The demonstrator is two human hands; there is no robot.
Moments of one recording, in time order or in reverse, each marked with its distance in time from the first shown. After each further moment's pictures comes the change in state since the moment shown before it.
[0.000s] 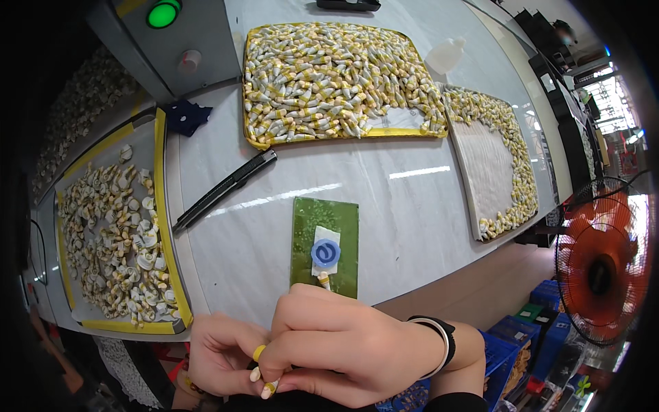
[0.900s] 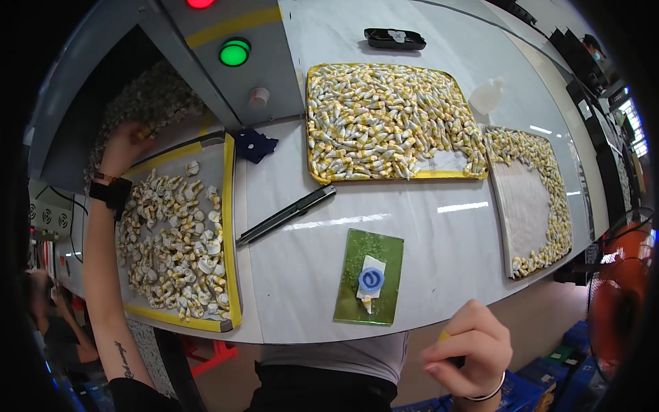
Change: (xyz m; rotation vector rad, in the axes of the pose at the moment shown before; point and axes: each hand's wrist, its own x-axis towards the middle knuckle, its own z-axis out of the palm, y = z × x) left_hand 0.032 0.259 -0.233 2.188 0.793 -0.003; right_hand -0.074 -0.007 -0.020 -0.402 0.558 0.007
